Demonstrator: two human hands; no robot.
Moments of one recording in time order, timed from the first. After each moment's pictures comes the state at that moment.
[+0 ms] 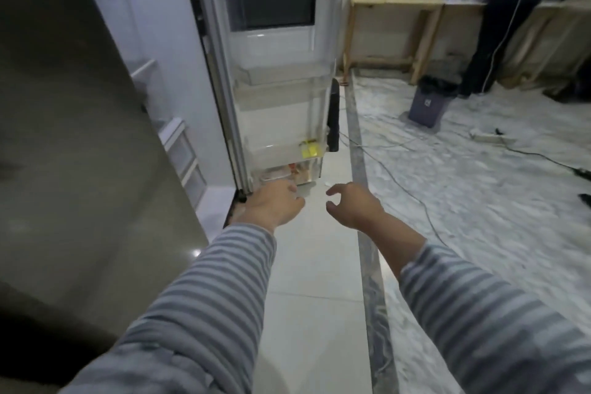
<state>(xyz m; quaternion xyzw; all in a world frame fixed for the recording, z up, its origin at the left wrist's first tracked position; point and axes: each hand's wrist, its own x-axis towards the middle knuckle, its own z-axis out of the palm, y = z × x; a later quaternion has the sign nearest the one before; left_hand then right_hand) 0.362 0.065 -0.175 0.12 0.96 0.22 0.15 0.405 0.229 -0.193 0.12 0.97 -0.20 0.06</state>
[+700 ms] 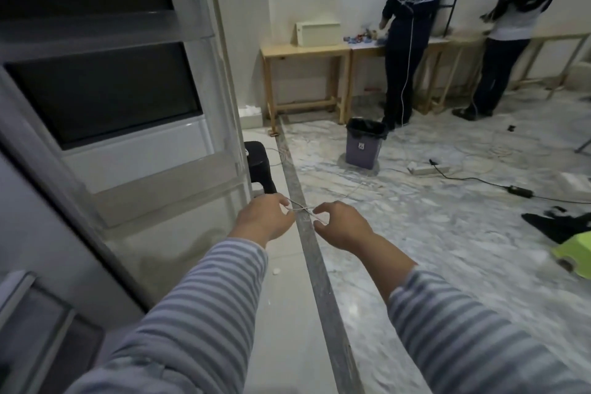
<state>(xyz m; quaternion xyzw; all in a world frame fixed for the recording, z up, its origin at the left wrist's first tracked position) 0.017 0.369 -0.147 0.25 0.94 0.21 0.11 0.108 0.509 -0.170 0.22 0.94 -0.24 -0.01</state>
